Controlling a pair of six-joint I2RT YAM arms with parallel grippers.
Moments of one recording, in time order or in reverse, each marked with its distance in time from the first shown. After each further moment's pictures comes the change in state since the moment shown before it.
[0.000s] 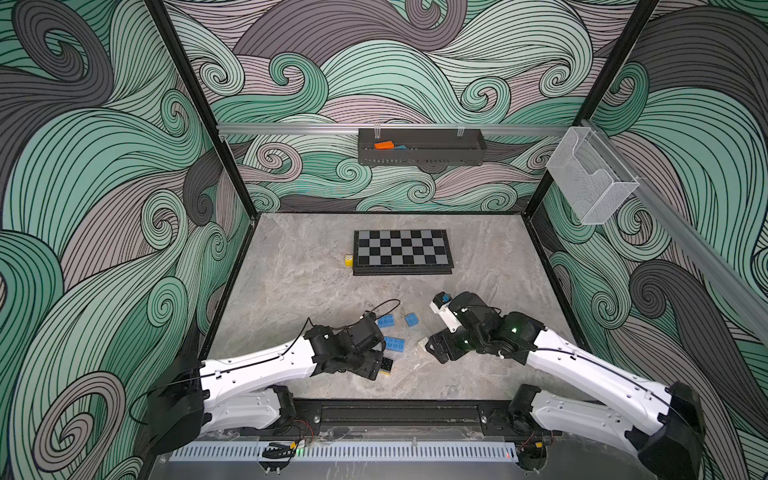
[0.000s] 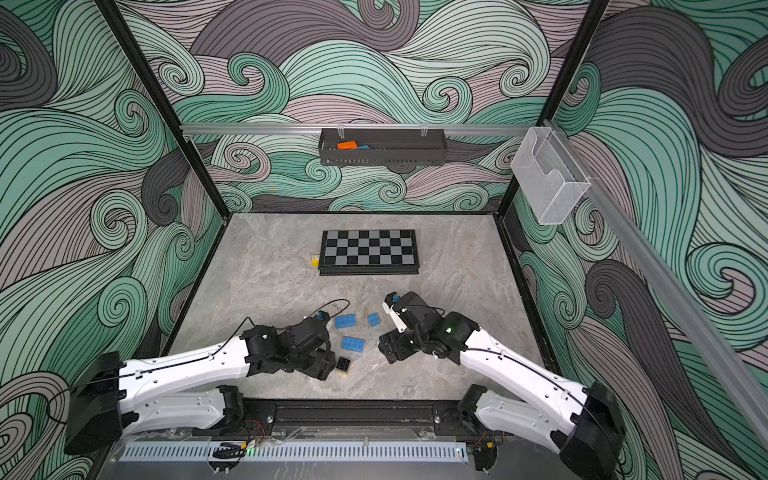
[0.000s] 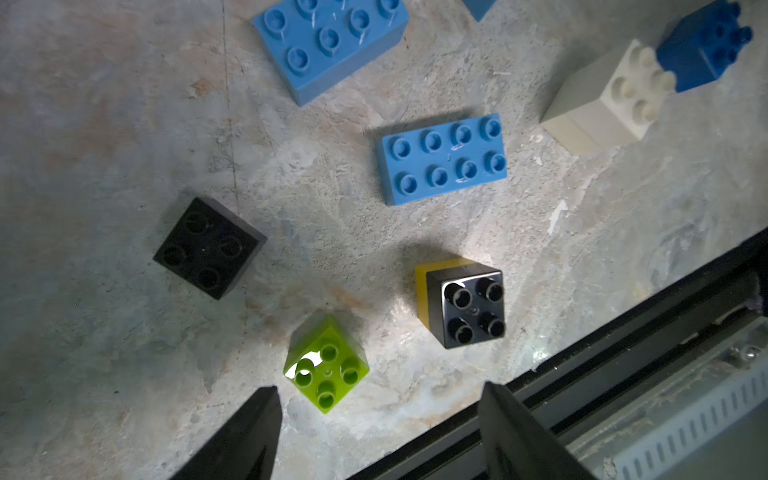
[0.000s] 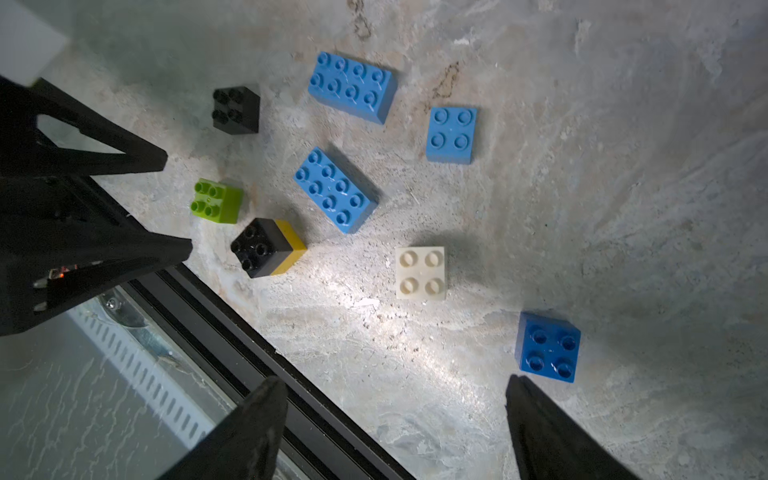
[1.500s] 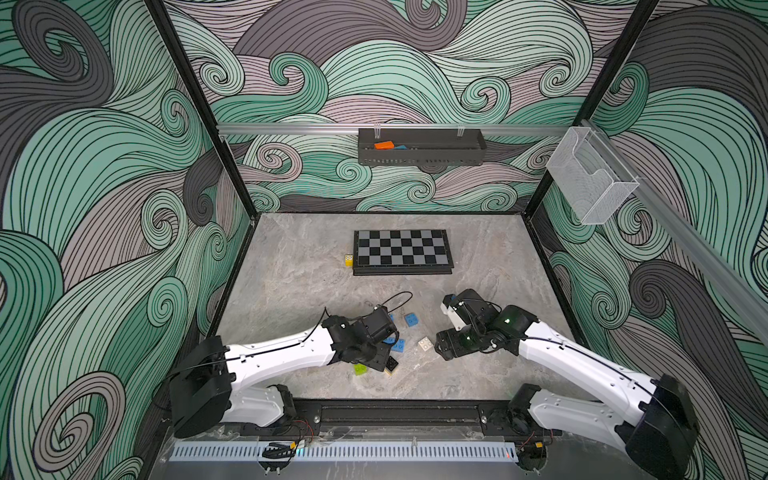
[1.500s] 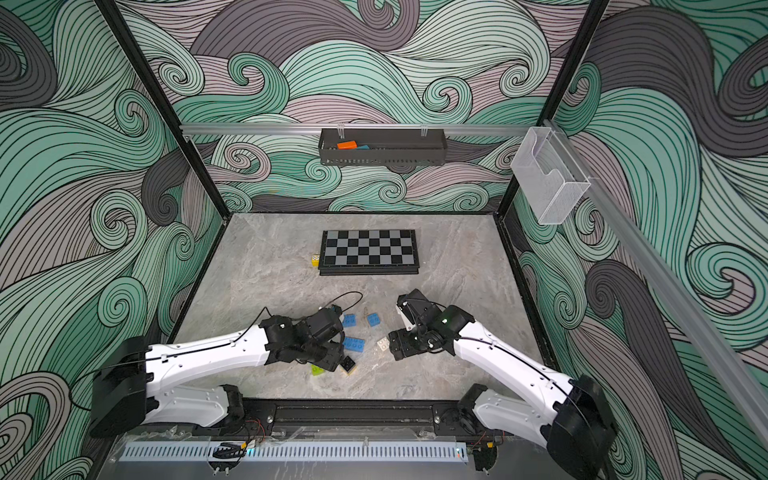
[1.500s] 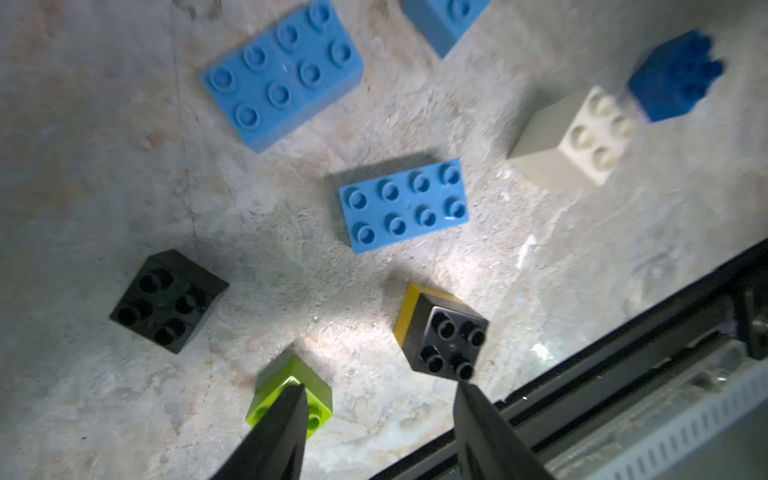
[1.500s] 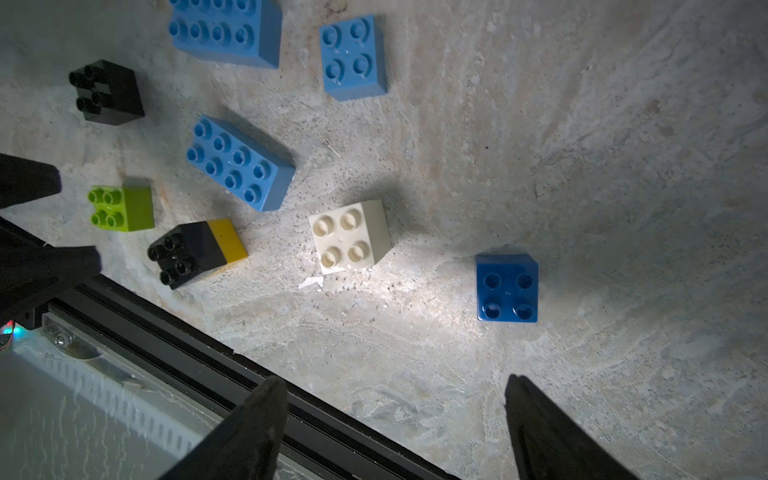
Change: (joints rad) left arm 0.020 0.067 0.126 0.005 0.004 0.026; right arm -0.101 0.046 -0.008 -0.068 -0.013 0.055
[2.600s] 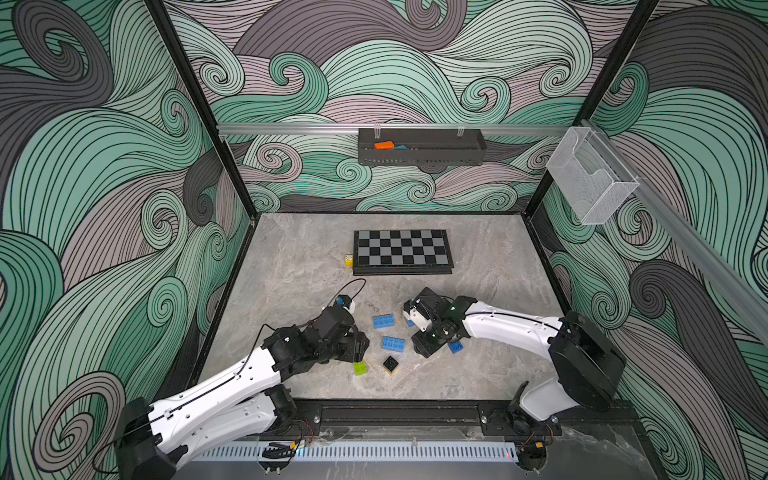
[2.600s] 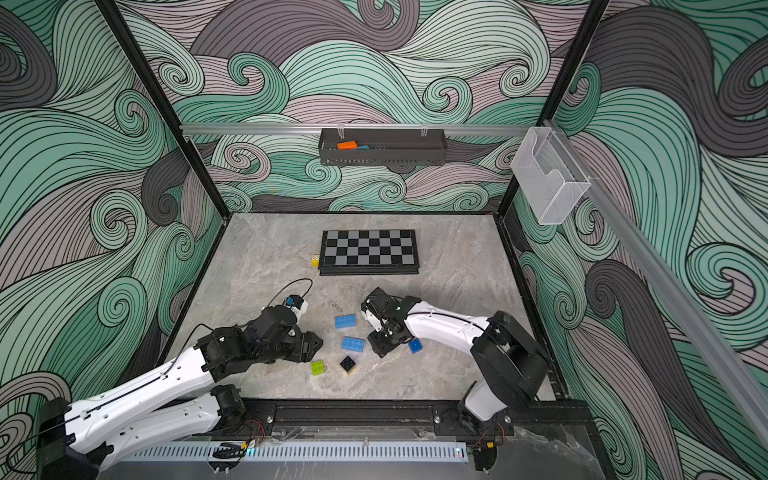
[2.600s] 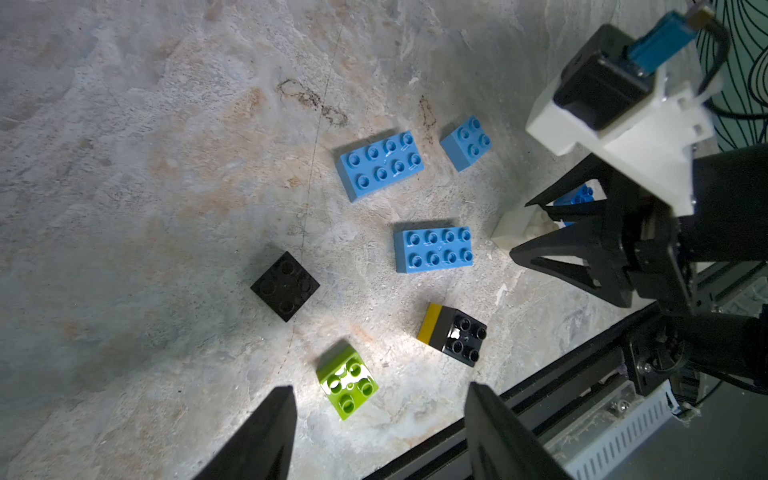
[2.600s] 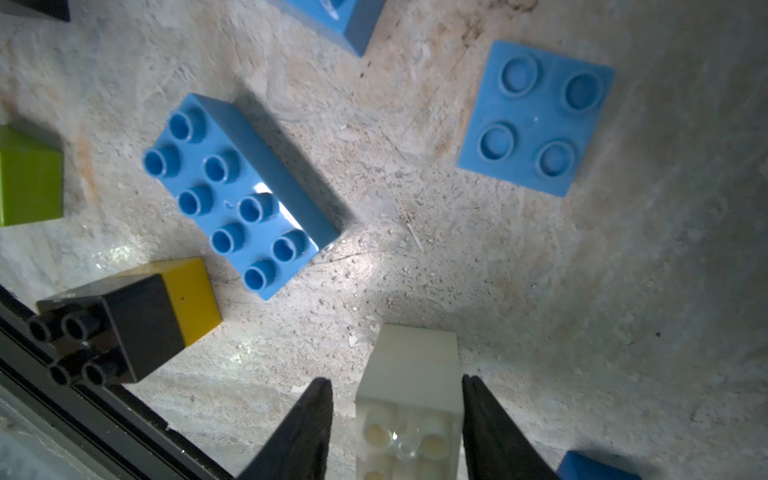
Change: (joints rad) left arm 0.171 -0.398 -0.174 -0.022 0.010 -0.042; right arm 0.098 0.445 0.096 0.211 -0.012 -0.238
